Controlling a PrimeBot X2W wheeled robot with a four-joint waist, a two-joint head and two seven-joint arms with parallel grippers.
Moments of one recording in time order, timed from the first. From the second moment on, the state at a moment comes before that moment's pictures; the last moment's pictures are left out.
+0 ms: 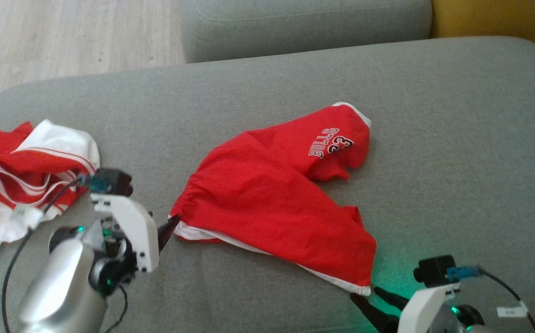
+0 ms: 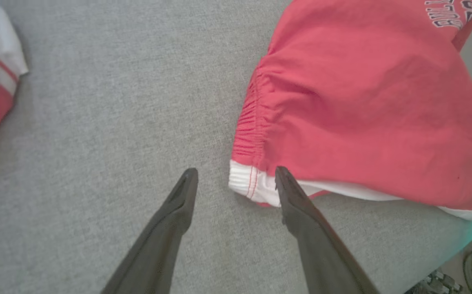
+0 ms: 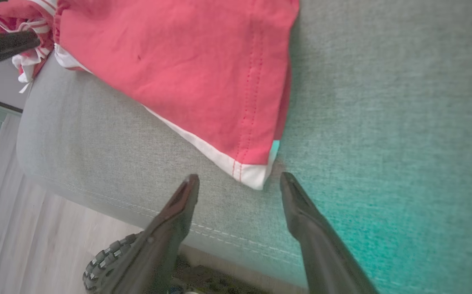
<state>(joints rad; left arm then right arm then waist) -0.32 0.26 -0.33 0.46 -0.53 -0.12 0.51 0.02 -0.32 0.51 0.26 0.77 0.12 0.37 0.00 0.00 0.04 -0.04</state>
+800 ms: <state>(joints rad) -0.50 0.36 -0.64 0.64 -0.77 -0.12 0.55 -0.14 -0.33 0.66 0.38 0.85 0.12 0.30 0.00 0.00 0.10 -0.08</state>
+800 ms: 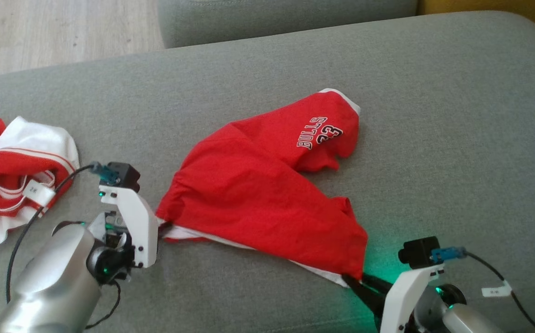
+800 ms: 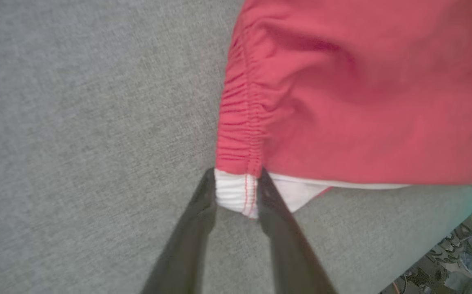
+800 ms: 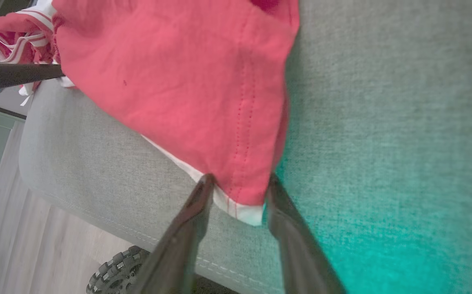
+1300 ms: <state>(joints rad) -0.52 0.40 -0.70 0.58 -0.89 -0.12 0.45 -0.15 -0.41 0.69 0.24 0.98 0.12 0.17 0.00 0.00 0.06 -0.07</state>
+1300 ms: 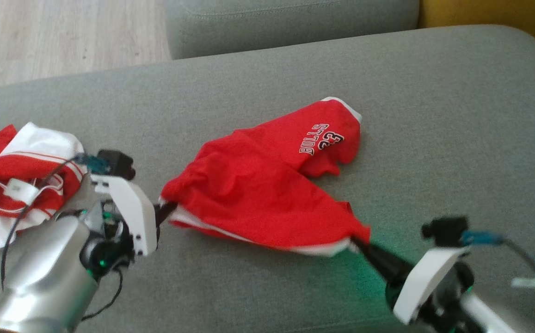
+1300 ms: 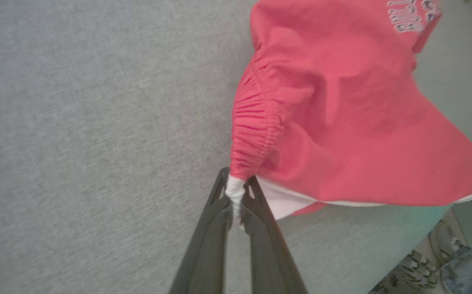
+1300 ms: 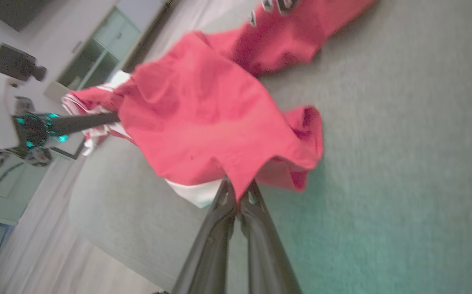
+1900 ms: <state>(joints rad) -1.18 0.23 -0.58 0.66 -0.93 -0.02 0.45 -0.97 -0.65 0.64 0.17 1.28 0.12 0.23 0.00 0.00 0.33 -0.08</state>
